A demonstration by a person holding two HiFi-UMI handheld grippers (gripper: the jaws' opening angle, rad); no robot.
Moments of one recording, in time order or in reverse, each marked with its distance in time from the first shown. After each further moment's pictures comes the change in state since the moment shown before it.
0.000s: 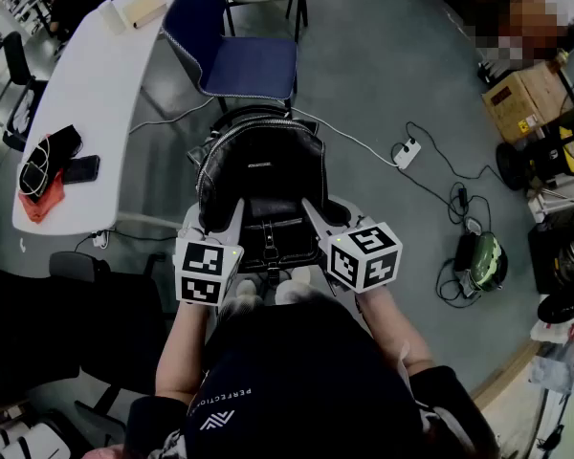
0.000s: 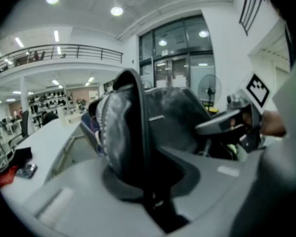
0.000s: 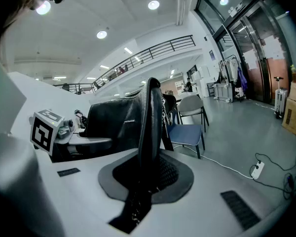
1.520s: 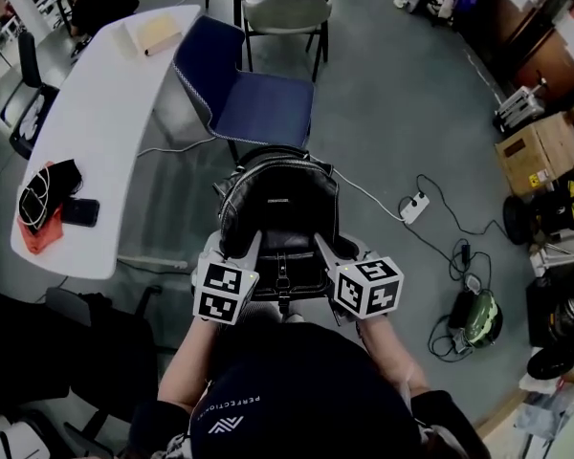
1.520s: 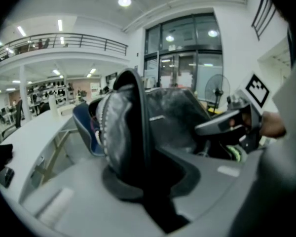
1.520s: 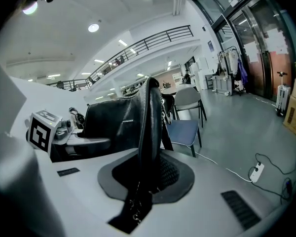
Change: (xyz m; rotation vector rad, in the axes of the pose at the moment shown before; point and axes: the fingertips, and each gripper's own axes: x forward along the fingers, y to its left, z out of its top) left arm 0.119 0.035 0.020 -0.078 0.056 -0.023; right arm 0.078 -0.096 0.032 0.037 0.098 -0.022
